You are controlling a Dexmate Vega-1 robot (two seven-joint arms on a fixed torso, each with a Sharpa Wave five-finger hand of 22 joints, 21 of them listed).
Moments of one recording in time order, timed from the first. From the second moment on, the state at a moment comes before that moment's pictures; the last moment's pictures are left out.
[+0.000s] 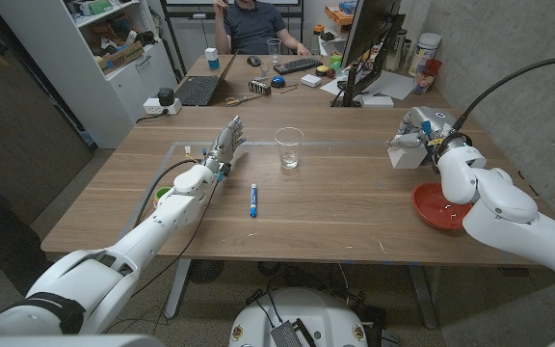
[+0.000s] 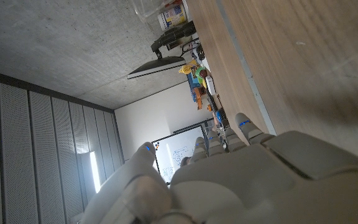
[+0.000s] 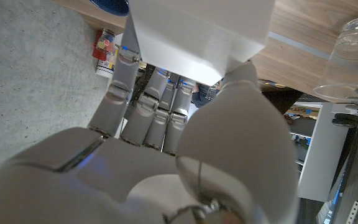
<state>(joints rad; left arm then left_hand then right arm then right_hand) 0.63 0.41 0.47 -1.02 -0.57 -0.26 -0.10 0.13 0.06 0.36 0.14 0.20 -0.09 -0.05 0.19 0.18 -0.08 -0.01 0.20 0.18 -0.14 -0.01 0.19 0.19 -0.13 -0.02 0.51 0.19 -1.10 -1.06 -0.33 -2.28 -0.52 -0.79 -0.09 1.09 -0.15 0.03 -0.09 0.32 0.94 0.10 0.53 0.35 0.87 0.01 0.43 0.31 1.16 -0.13 0.26 0.29 0.99 -0.13 0.84 0.20</state>
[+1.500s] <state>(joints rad) 0.59 0.38 0.48 -0.96 -0.56 -0.28 -0.14 0.13 0.06 0.36 0.13 0.21 -0.09 -0.05 0.19 0.18 -0.08 -0.01 0.20 0.18 -0.14 -0.01 0.19 0.19 -0.13 -0.02 0.50 0.19 -1.30 -1.18 -0.18 -2.37 -0.27 -1.10 -0.31 1.10 -0.14 0.02 -0.08 0.32 0.94 0.09 0.52 0.35 0.87 0.01 0.43 0.32 1.17 -0.14 0.26 0.29 0.99 -0.13 0.84 0.20</state>
